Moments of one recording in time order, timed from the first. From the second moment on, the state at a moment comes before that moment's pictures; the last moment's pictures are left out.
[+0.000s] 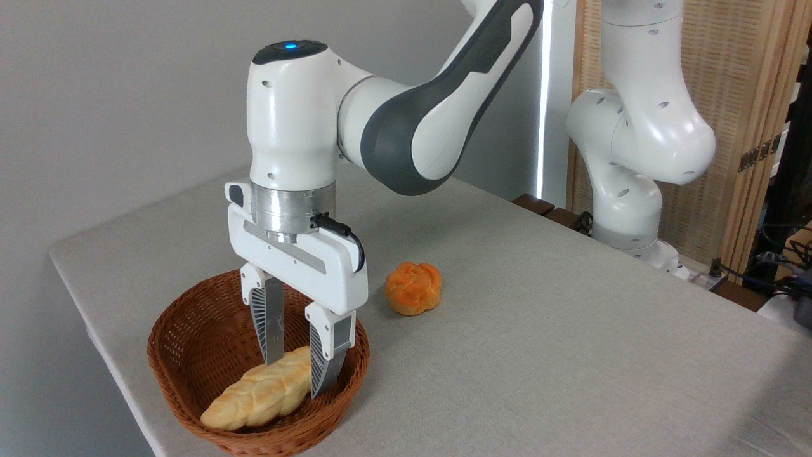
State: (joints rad) arm -0.13 0.10 0.09 -2.00 0.01 2.34 0.57
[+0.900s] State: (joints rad) arm -0.14 0.10 0.08 -2.04 0.01 2.43 0.57
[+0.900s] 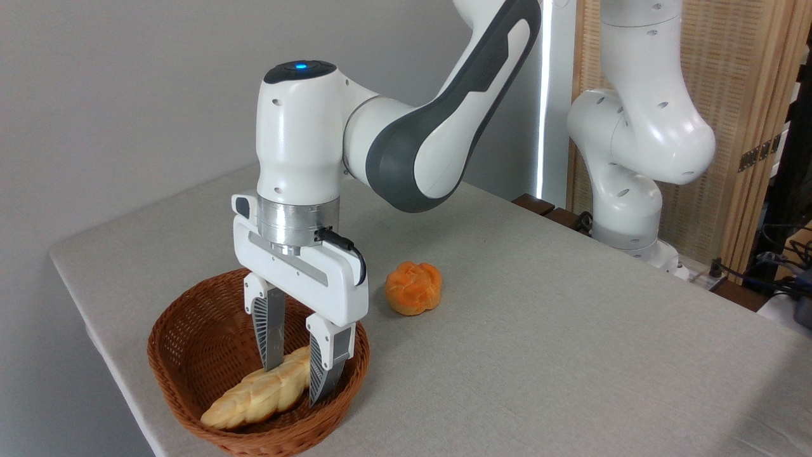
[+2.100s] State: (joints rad) arm -0.14 0.11 0.08 -2.04 0.01 2.43 0.57
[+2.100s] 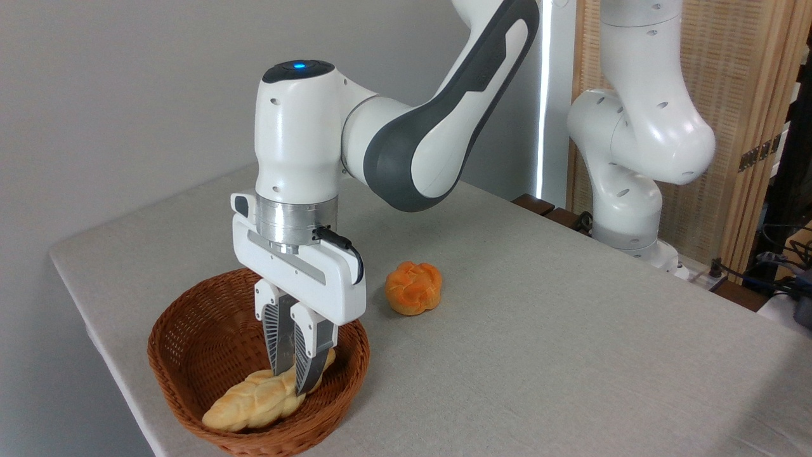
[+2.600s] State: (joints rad) arm -0.14 0.10 0.07 -2.04 -0.01 2.43 0.57
